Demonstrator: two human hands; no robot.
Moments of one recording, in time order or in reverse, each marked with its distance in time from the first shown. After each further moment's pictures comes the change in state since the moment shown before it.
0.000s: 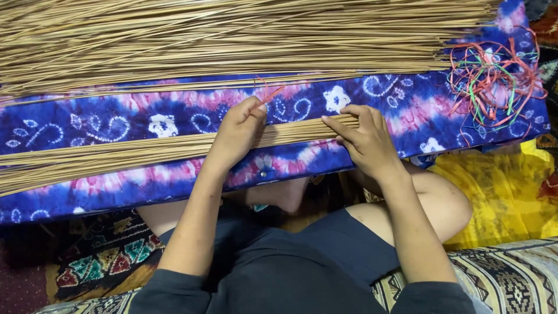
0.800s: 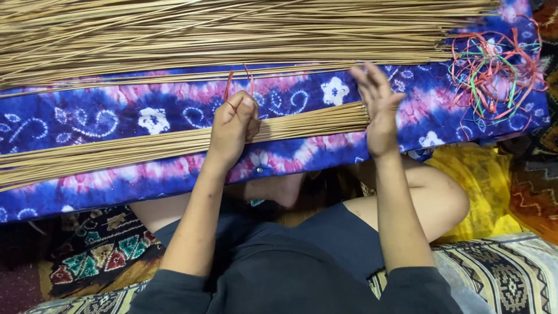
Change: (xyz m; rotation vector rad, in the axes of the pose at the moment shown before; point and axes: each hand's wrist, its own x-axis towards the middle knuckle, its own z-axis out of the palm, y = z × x) left_hand -0.007 -0.018 0.009 -0.400 0.053 0.142; right_hand 0.039 -0.020 -0.017 1.031 0.286 0.296
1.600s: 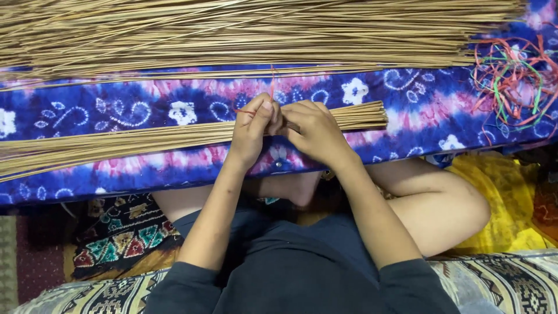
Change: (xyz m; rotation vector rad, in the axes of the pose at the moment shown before) left_hand -0.007 0.006 0.000 0.042 -0.082 0.181; right_hand -0.001 -0.002 0.108 -0.692 -0.398 -0.315
